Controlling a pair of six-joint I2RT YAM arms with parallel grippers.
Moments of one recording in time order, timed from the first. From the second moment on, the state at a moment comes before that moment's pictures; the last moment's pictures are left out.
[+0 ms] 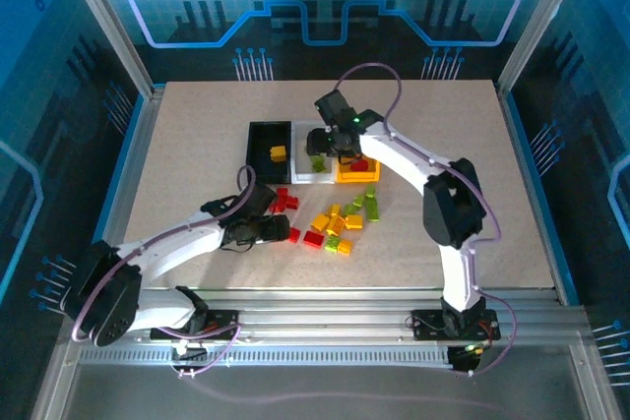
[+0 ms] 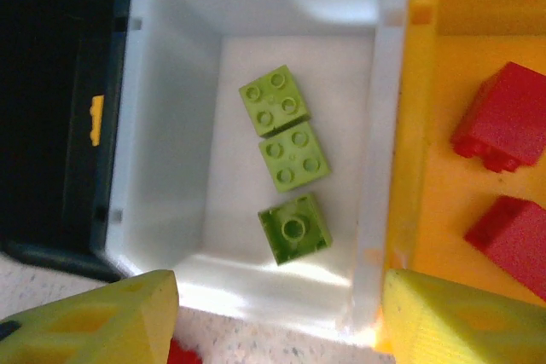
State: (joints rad) left arm -0.58 1.30 0.68 -0.55 -0.02 -0.74; right arm 0.60 2.00 1.72 -0.72 0.04 0.56
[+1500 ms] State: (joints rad) left arm -0.71 2.36 2.12 -0.64 -0.08 -0.56; right arm 0.49 1.10 0.74 -0.65 0.07 0.72
